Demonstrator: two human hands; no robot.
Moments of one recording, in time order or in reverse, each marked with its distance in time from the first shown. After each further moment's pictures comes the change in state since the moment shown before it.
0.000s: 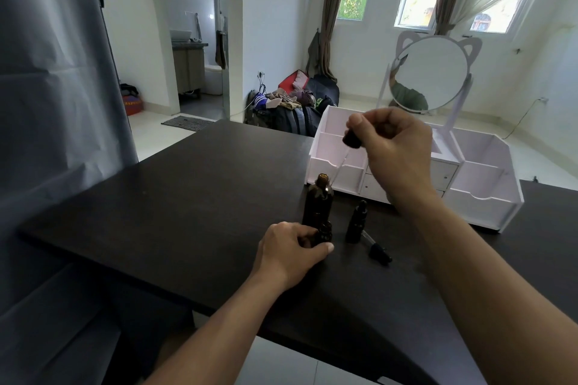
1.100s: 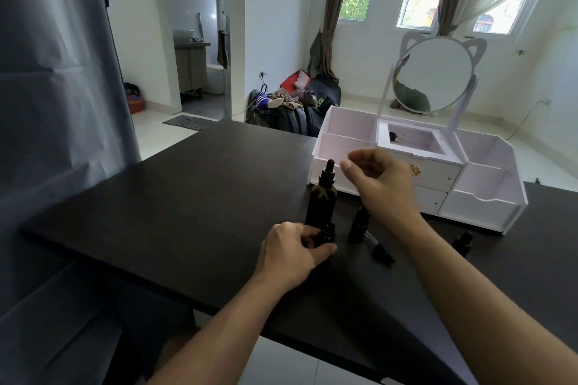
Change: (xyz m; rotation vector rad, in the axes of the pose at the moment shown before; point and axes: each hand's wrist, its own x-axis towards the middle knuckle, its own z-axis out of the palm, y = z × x) left_hand -0.003 0.001 -0.001 -0.034 0.030 -0.029; right_hand -0.022 0.050 0.003 -0.169 -0.141 0.097
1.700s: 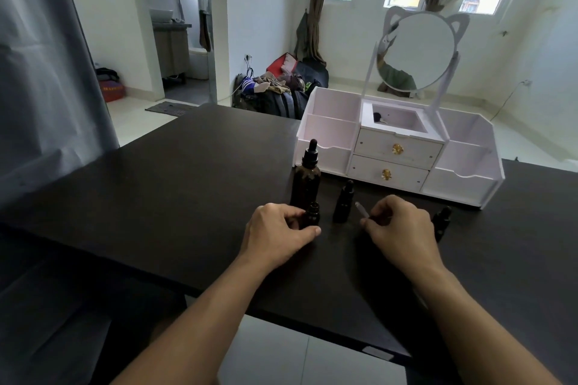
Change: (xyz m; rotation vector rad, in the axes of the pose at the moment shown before) left_hand 0.003 -0.003 0.003 0.071 0.041 0.039; right_hand -0.066 0.049 -0.044 -0.577 -0.072 0.271
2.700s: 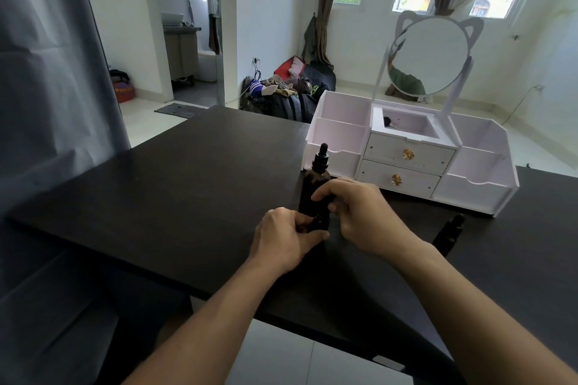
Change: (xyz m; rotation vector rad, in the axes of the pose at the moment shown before) left_hand 0.004 -0.004 0.001 -0.025 -0.082 -0.083; right_hand 0.011 -0.067 0.007 0.070 -0.226 -0.589
